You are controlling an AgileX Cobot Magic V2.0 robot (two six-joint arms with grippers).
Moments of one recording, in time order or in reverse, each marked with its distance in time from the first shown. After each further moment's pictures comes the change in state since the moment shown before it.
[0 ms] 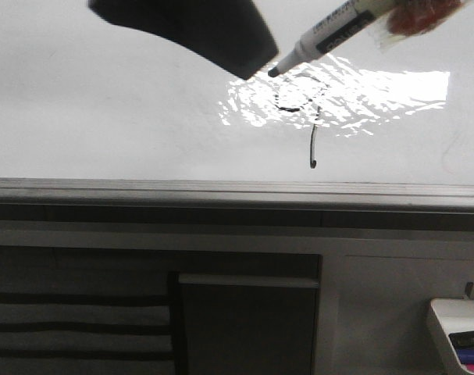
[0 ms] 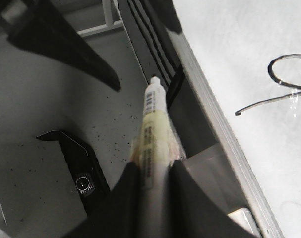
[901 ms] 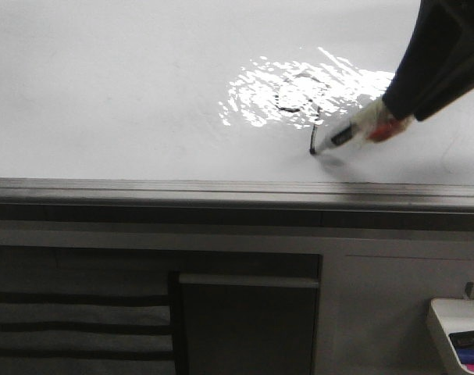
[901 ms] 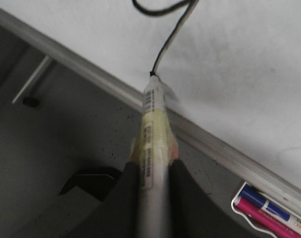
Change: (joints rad) left arm 0.453 -0.494 0.312 0.072 -0.022 -0.287; right arm -0.117 0.203 0.142 -0.079 -0.294 0.493
